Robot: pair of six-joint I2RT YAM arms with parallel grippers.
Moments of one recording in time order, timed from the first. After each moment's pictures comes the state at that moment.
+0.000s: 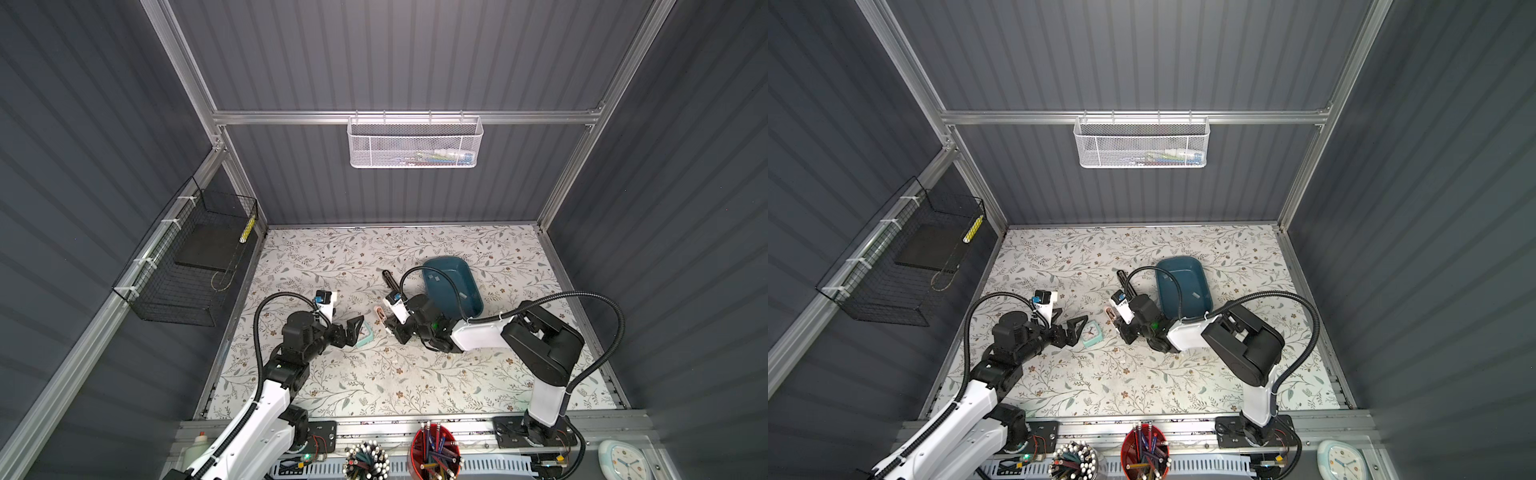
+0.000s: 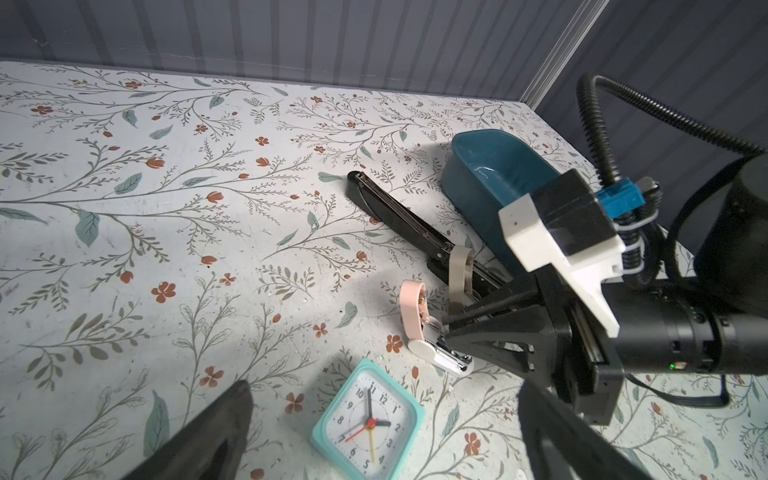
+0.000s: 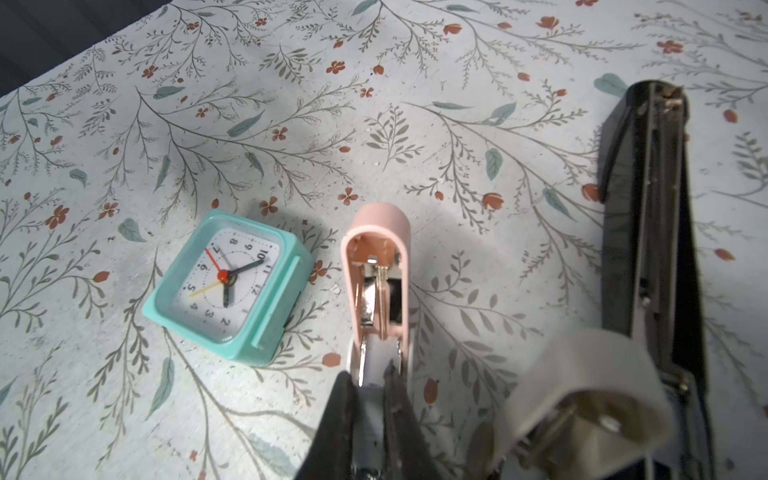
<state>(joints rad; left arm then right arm) -0.32 0.76 0.33 0.02 0.27 -0.18 0.86 1.86 0.86 0.40 -0.13 0.08</state>
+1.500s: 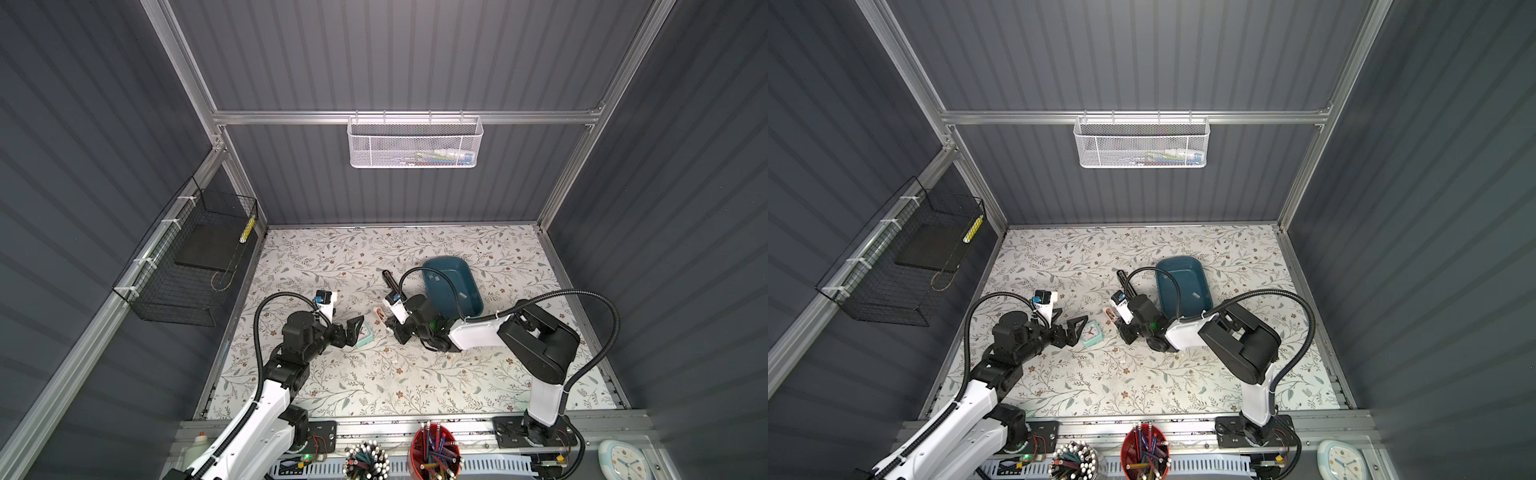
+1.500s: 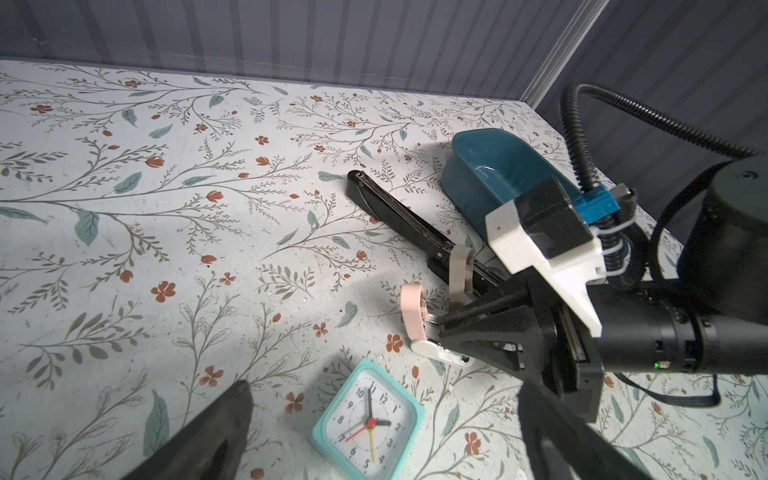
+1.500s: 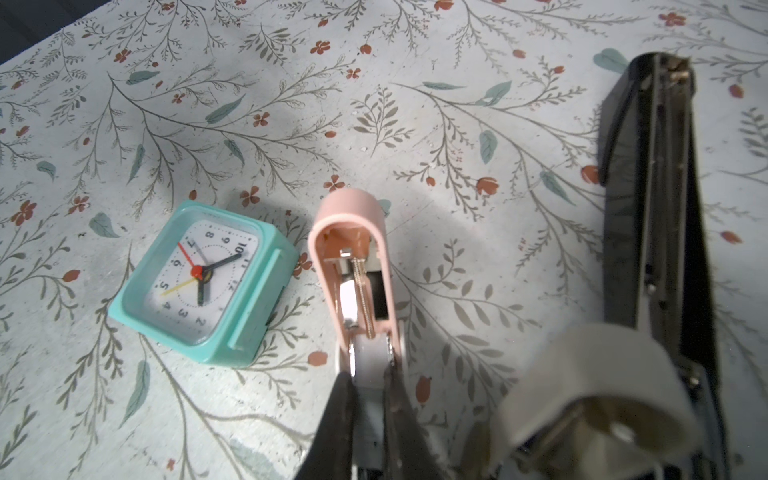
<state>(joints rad) -0.32 0.76 0.33 0.02 0.27 -0.17 0.86 1.88 0.87 0.38 -0.10 0.08</state>
